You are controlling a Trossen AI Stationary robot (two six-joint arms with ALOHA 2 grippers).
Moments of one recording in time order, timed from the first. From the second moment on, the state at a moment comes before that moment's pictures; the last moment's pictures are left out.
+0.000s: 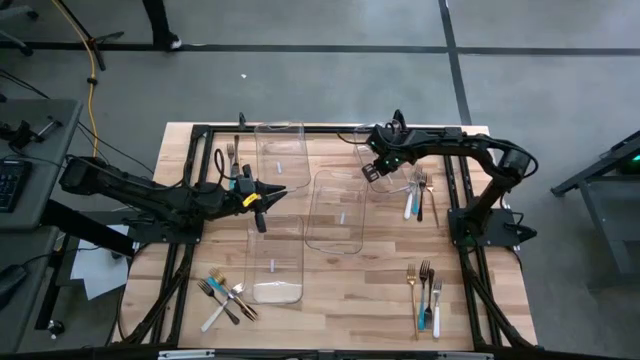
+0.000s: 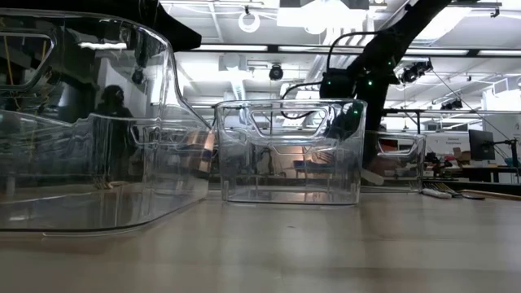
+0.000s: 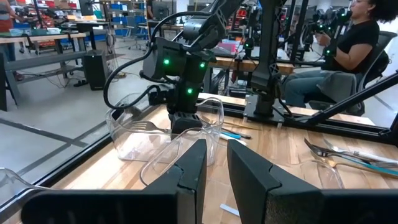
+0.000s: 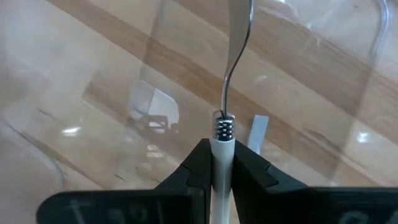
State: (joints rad) left arm -0.15 0.96 0.39 0.52 -0.47 -0.08; right arm -0.58 1.68 0.98 -0.58 0.08 0.41
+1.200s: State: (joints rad) left arm -0.15 0.96 0.39 0.49 -0.47 -0.12; right arm -0.15 0.97 0.66 -0.16 0.23 0.33
